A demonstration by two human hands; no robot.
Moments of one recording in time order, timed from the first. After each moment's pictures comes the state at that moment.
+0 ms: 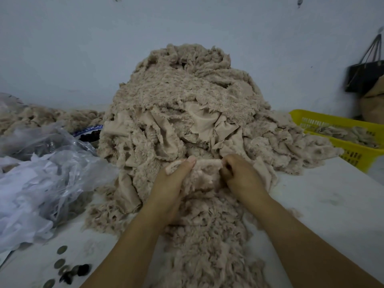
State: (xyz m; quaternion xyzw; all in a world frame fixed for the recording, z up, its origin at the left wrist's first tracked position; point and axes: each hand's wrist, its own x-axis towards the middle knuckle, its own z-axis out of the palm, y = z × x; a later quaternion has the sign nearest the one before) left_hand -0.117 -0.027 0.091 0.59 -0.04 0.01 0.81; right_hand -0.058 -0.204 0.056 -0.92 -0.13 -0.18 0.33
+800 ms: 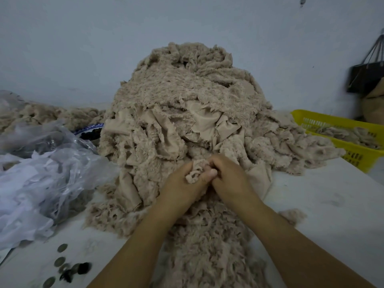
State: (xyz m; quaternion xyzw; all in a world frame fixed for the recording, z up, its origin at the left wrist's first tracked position) left_hand -0.110 -0.029 0.077 0.82 -0.11 0.10 0.55; right_hand -0.083 -0.178 0.069 -0.86 -0.23 -0.20 0.42
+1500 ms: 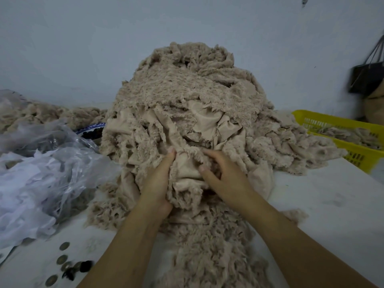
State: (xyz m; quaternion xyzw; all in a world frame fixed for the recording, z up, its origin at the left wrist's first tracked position) left_hand -0.107 -0.013 0.095 0.48 0.06 -0.03 0.87; right_hand -0.085 -0.178 0.068 -0.85 -0.22 -0.12 0.47
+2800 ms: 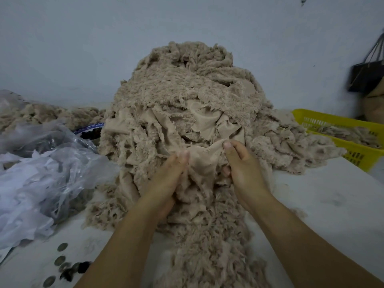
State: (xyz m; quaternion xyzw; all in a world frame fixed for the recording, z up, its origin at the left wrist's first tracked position) left_hand -0.106 -0.008 0.088 0.66 -0.07 -0.05 0.75; right_hand -0.081 -0.183 0.082 -0.65 -0.08 -0.10 0.75
